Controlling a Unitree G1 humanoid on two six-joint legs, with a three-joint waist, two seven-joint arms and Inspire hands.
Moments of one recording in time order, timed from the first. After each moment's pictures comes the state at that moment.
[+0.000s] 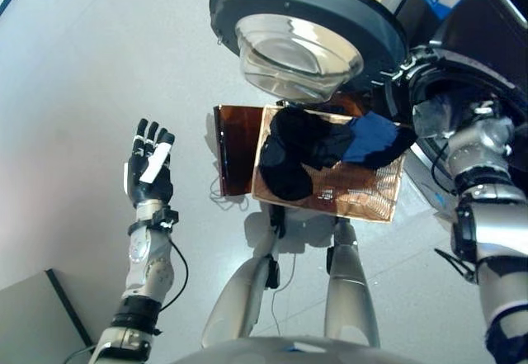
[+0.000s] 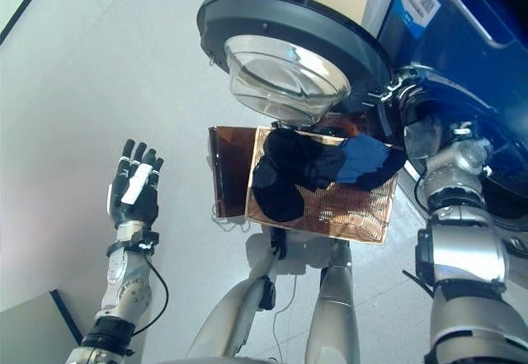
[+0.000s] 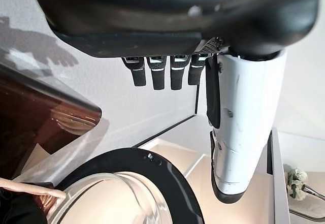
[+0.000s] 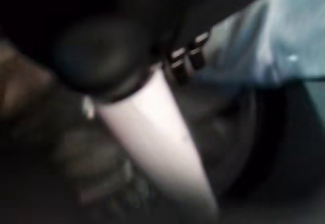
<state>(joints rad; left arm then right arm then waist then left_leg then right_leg) -0.07 0.23 -0.04 0.26 -0.88 -0.42 0.06 -0.90 -0.68 0.01 1.09 0.70 -0.24 -0.42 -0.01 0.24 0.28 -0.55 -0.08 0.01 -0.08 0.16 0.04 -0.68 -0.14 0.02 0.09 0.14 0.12</state>
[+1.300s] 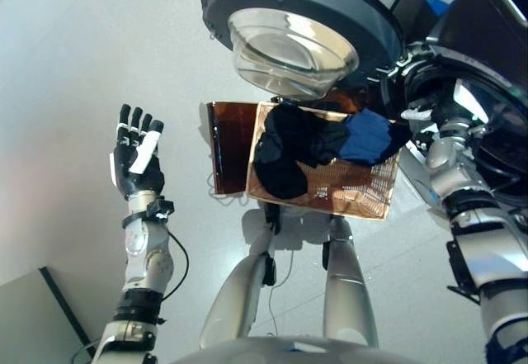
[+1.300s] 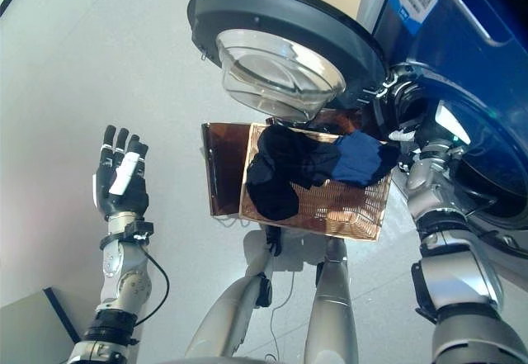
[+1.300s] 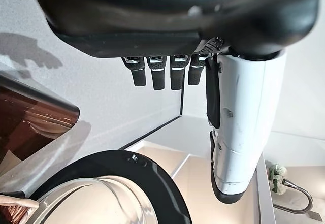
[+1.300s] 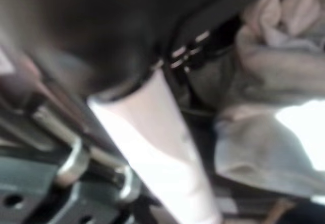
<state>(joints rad) -0.11 0.19 0.03 0.24 -0.79 -0.44 0.09 -0.83 -0.69 0.25 1.07 -0.45 0.03 -0.53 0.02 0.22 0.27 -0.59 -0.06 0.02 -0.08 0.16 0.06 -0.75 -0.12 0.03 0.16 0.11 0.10</state>
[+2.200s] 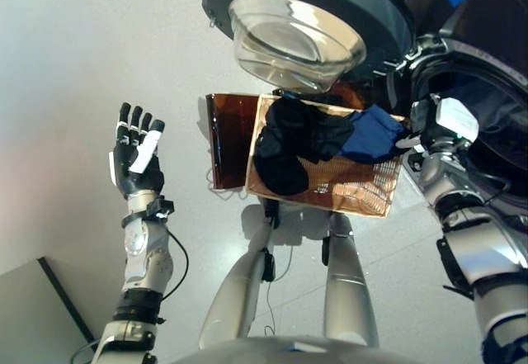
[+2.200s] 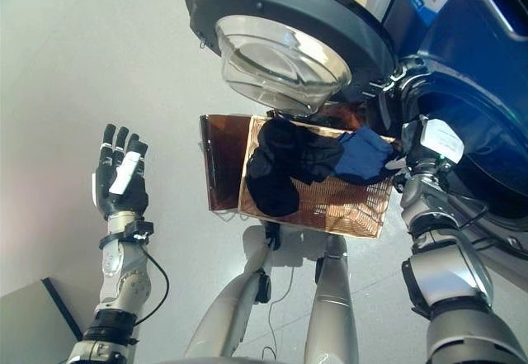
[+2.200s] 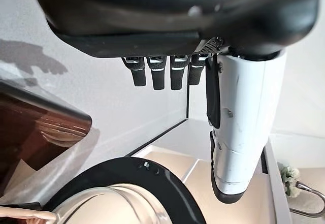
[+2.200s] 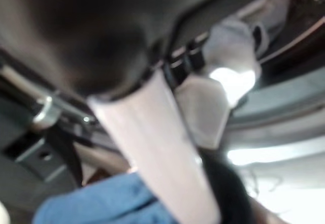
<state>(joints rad) -0.11 0.19 0.03 0.23 -0.76 -0.44 0.09 -0.88 -0.66 0.32 1.26 -0.48 0.04 -0.46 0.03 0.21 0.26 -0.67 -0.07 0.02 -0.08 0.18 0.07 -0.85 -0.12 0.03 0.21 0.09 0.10</state>
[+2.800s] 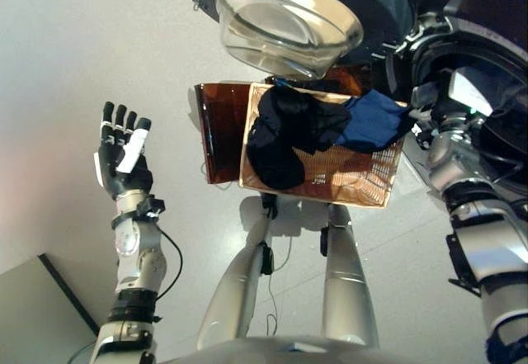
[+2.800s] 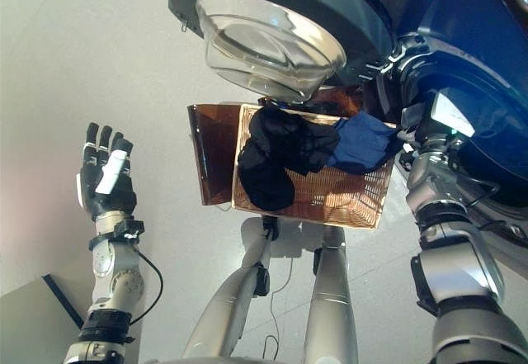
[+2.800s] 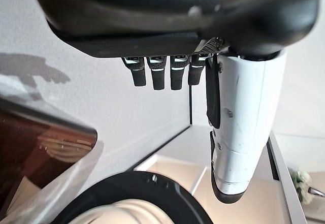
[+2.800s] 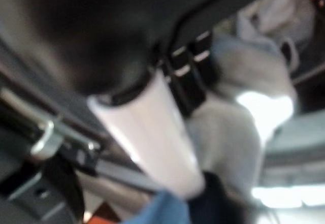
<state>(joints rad) -0.12 0.19 0.11 0.23 -0.74 -0.44 0.11 -0.83 -0.71 0.21 0.99 -0.59 0.18 -0.43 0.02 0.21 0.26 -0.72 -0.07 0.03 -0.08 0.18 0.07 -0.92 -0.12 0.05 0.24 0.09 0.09</state>
